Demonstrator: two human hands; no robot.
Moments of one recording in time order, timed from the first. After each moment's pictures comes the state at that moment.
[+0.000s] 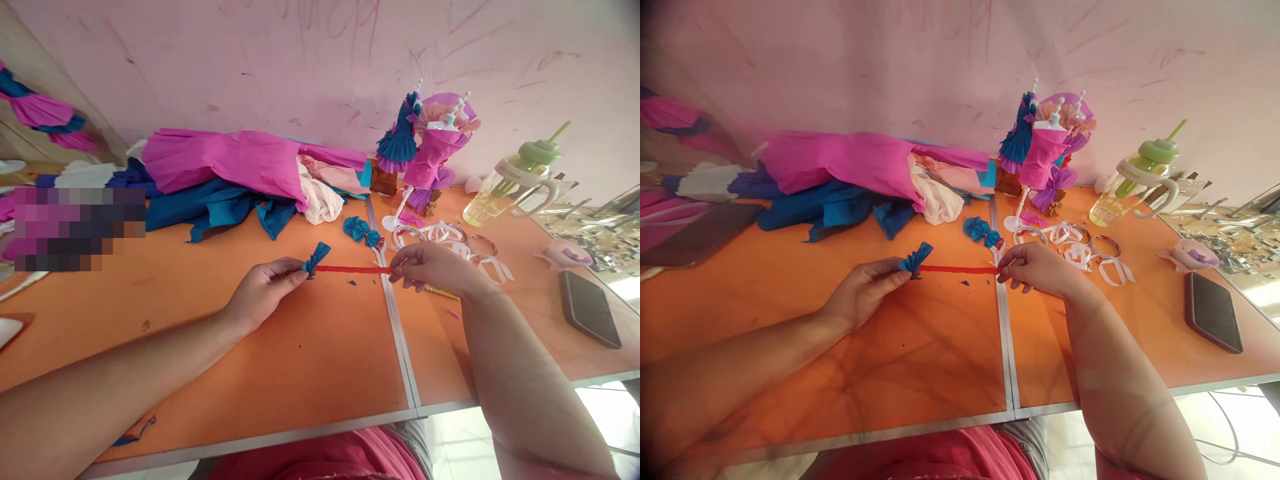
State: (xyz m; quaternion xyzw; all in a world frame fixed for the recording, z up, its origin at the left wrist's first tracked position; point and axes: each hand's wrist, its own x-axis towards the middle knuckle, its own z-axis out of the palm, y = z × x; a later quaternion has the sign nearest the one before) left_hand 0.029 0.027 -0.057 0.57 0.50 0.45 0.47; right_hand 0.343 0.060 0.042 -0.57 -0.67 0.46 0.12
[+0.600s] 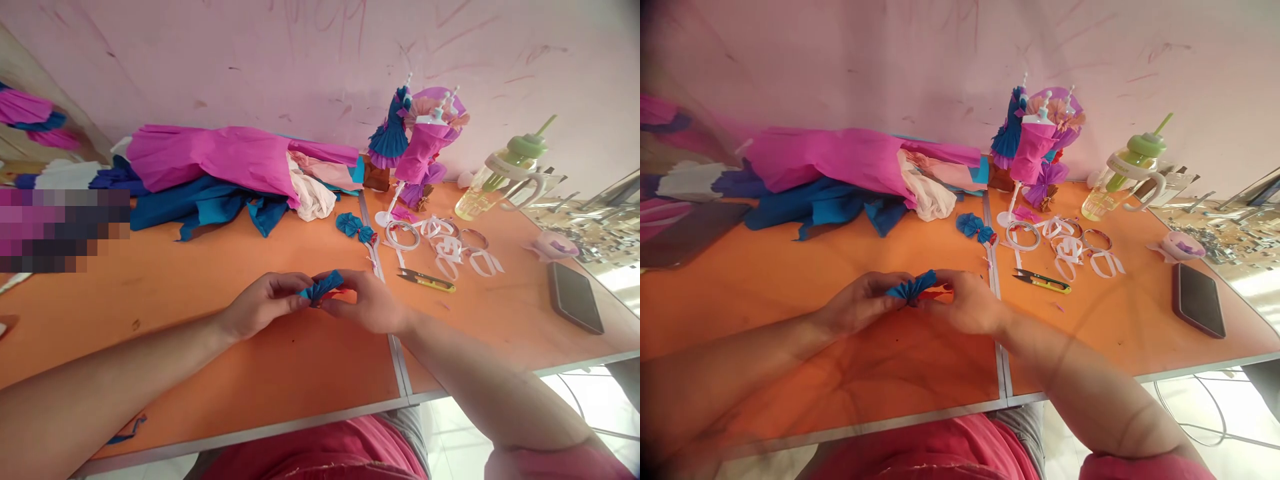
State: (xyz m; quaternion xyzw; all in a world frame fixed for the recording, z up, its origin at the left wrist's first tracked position) left_hand 0.036 0.013 -0.044 0.63 0.34 0.34 0.60; right_hand 0.260 0.009 0.004 -0.40 -0.76 0.45 0.24
